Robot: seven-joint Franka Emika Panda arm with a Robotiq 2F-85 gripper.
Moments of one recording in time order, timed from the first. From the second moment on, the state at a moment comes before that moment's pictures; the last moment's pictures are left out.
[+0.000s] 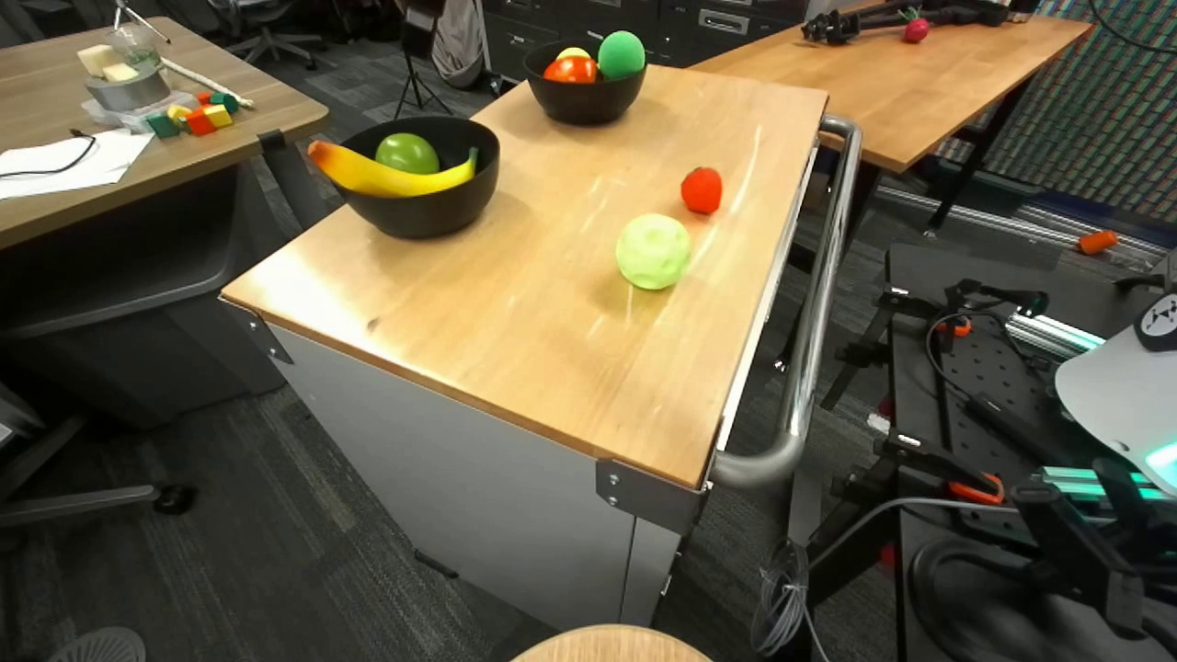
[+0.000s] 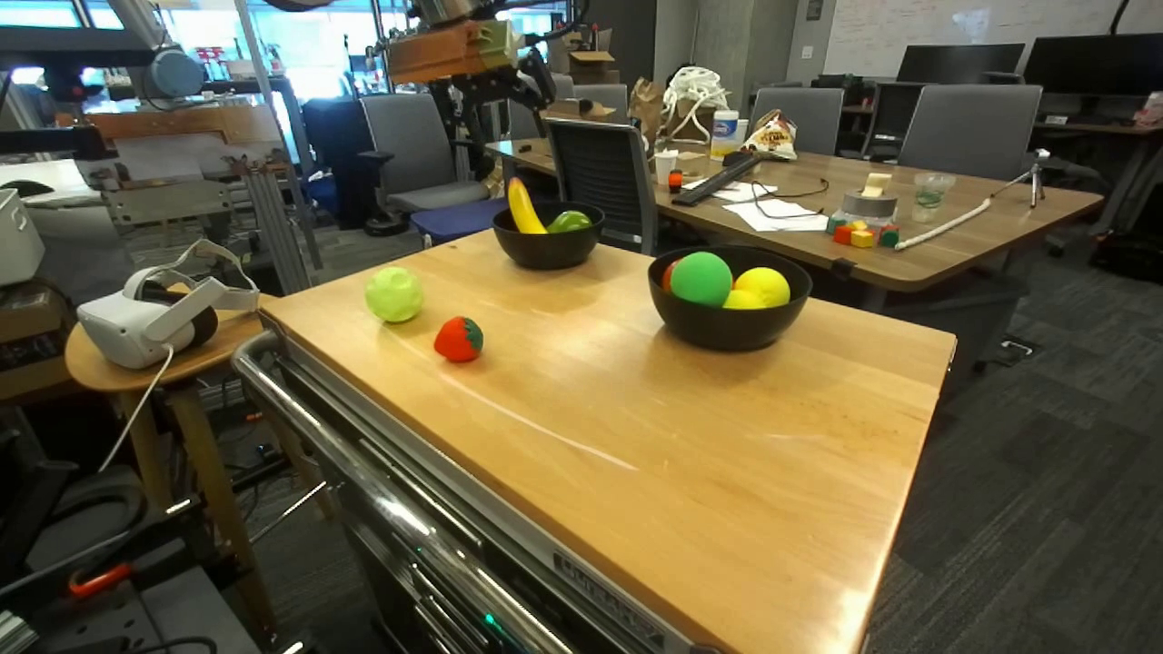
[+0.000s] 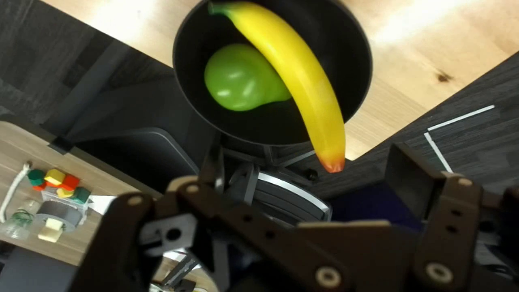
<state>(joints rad) 0.08 0.15 0.09 -2.01 -0.11 2.64 -0.28</state>
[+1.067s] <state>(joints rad) 0.09 0.42 0.14 -1.82 -0.13 2.65 -0.31</state>
